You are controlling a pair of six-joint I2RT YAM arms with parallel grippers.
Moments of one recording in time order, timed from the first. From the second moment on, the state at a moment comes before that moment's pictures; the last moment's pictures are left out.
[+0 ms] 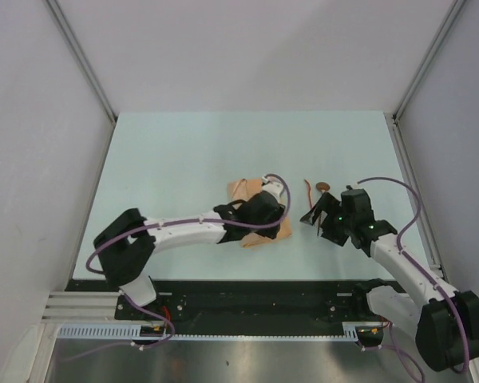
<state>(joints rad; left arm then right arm) -1.01 1.61 1.02 -0.17 -0.17 -0.50 0.31 1.00 0.51 -0.34 -0.18 0.85</state>
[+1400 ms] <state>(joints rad) -1.17 1.76 1.14 -0.21 -0.46 -0.47 0.09 1.15 0.50 -0.25 -0.40 0.80</state>
